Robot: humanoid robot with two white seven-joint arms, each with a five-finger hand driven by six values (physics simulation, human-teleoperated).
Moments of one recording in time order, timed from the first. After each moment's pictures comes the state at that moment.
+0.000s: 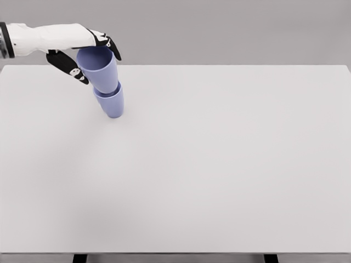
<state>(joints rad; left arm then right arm) -1.16 0.82 -0.99 -1.21 0.10 -0.61 -0.61 -0.02 0.00 -0.04 0.15 0.07 -0.14 0.56</state>
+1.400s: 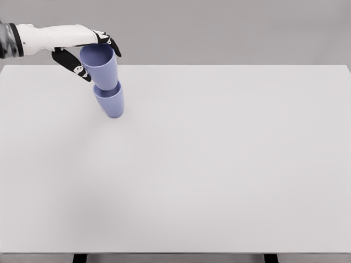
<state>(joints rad) -1.17 0.73 -1.00 -1.05 0.07 -0.61 -0.61 -0.02 0.00 -0.04 0.15 0.07 -0.14 0.56</state>
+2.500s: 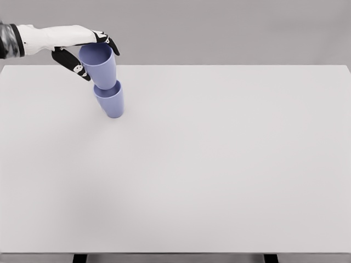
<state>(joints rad) -1.17 0.70 -1.00 -0.98 0.07 -0.61 -0.61 -0.02 0.00 -0.04 0.15 0.07 -0.14 0.56</state>
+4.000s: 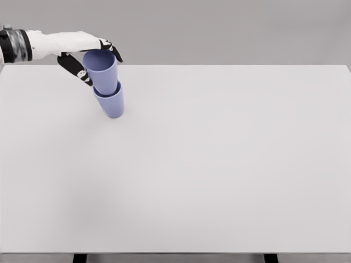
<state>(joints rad) -1.16 0.67 -1.00 -0.95 0.01 -0.61 -0.61 -0.02 0.00 -0.04 0.15 0.07 -0.14 0.56</state>
